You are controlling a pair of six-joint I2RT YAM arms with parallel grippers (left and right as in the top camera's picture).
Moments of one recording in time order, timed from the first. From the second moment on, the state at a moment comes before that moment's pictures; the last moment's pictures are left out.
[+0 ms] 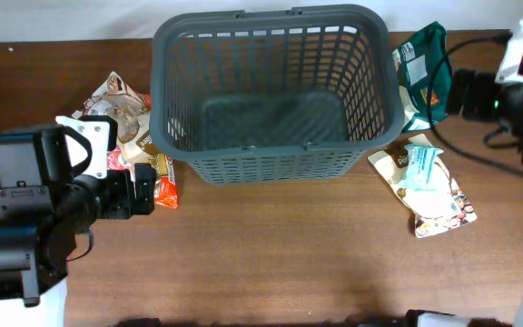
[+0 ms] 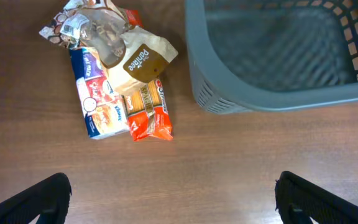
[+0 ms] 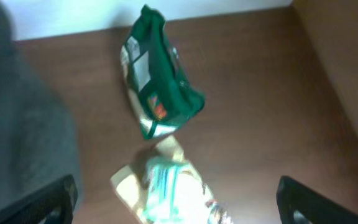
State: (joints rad) left arm 0.05 1.12 1.58 -1.38 0.12 0.04; right arm -0.15 1.49 1.83 -1.15 0.12 0.00
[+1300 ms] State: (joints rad) left arm 0.05 1.12 1.58 -1.38 0.12 0.04; right arm -0.26 2.17 1.83 -0.55 -0.07 -0.32
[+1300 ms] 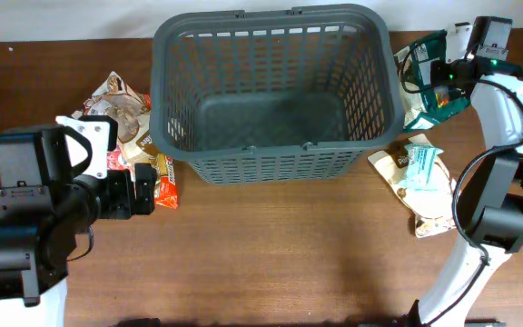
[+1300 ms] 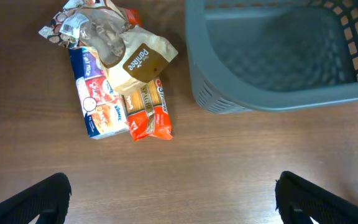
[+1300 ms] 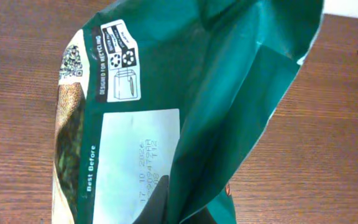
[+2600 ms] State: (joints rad) left arm 0.05 1.12 1.58 -1.38 0.12 0.04; right arm -0.52 2.03 2.39 -1.09 -0.32 -0.13
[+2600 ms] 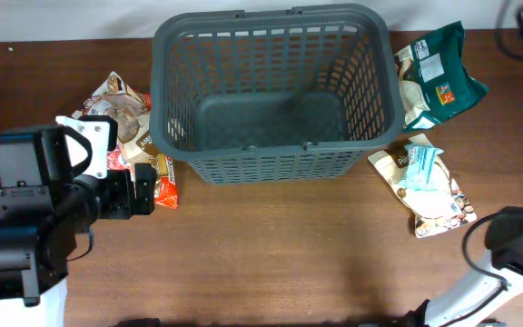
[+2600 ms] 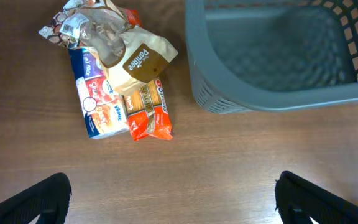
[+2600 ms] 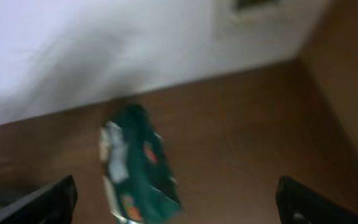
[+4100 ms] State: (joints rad) left arm 0.05 1.12 1.58 -1.38 0.12 0.04; right arm -0.39 2.13 1.34 0.17 -0.27 -0.07
